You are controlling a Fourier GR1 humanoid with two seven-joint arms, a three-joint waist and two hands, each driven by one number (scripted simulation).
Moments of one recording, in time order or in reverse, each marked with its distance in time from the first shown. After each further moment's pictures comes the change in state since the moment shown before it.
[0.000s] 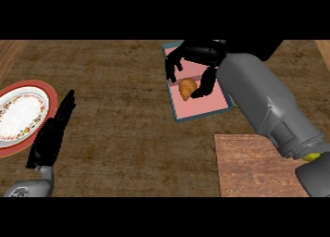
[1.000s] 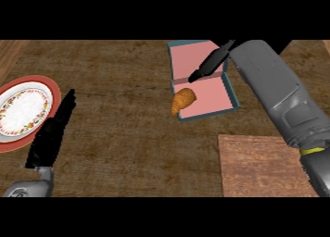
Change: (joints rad) left arm 0.002 0.000 -0.002 -0.017 0.003 -0.015 -0.011; right arm -0.107 -0.021 -0.386 0.226 -0.385 0.192 0.199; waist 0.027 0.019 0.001
